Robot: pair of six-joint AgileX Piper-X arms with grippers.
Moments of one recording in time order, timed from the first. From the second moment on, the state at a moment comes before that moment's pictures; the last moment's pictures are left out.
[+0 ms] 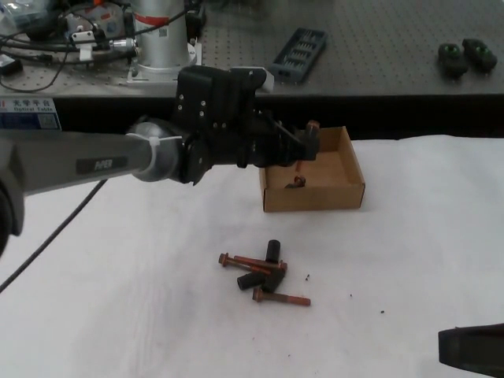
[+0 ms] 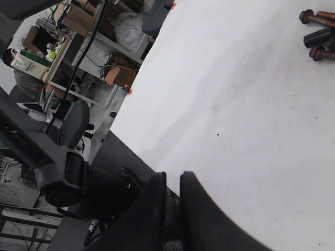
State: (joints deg) left arm -26.6 126.1 -88.8 -9.2 32.3 -10.6; right arm 22.6 30.8 -22.7 30.6 -49.5 29.6
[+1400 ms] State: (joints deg) left arm -23.9 111.0 -90.1 41.8 23.8 14.8; right arm 22.6 48.0 -25.4 22.0 -43.6 24.5
